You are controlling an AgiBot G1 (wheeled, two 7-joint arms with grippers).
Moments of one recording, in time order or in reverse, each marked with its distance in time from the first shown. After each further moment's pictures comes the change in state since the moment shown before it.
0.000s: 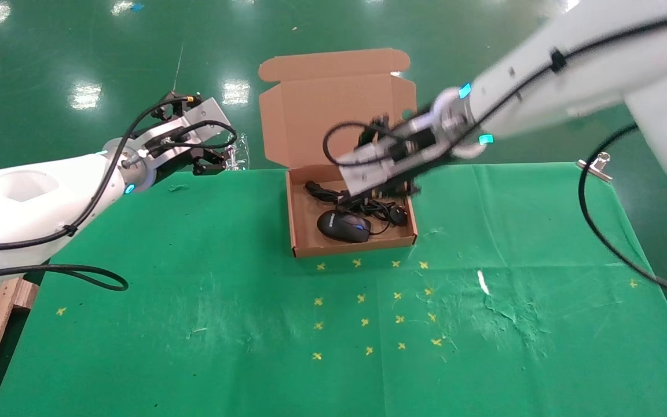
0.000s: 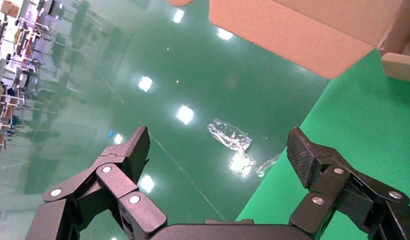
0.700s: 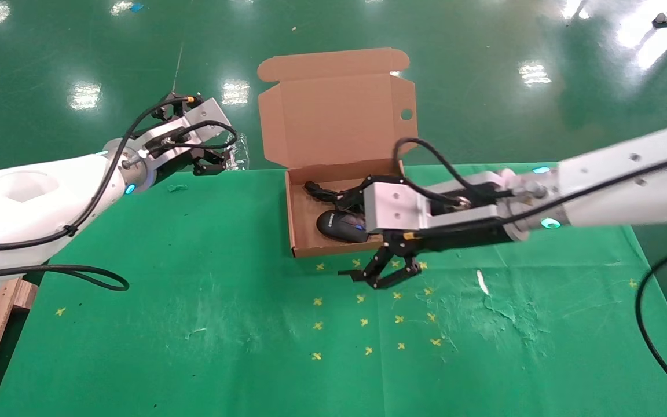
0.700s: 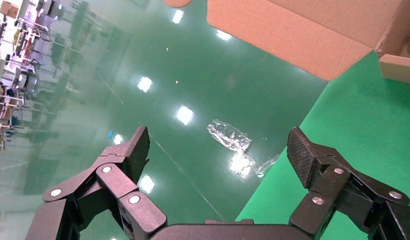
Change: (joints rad) left arm 0.000 0.000 0.000 0.000 0.000 0.000 0.000; right arm -0.264 0.251 0.221 0.159 0.446 -0.091 0.125
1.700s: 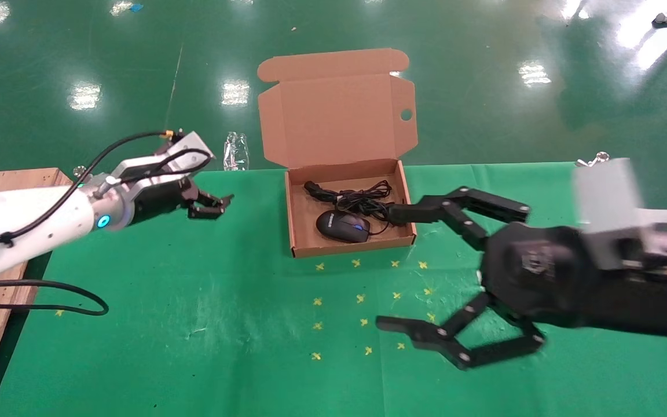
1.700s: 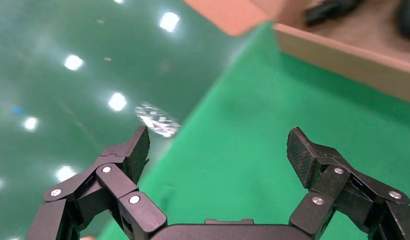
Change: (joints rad) left arm 0.071 -0.105 -0.114 -0.063 -0.395 0.230 0.144; right arm -0.382 0.364 0.320 0.230 0.646 -0.132 0.181
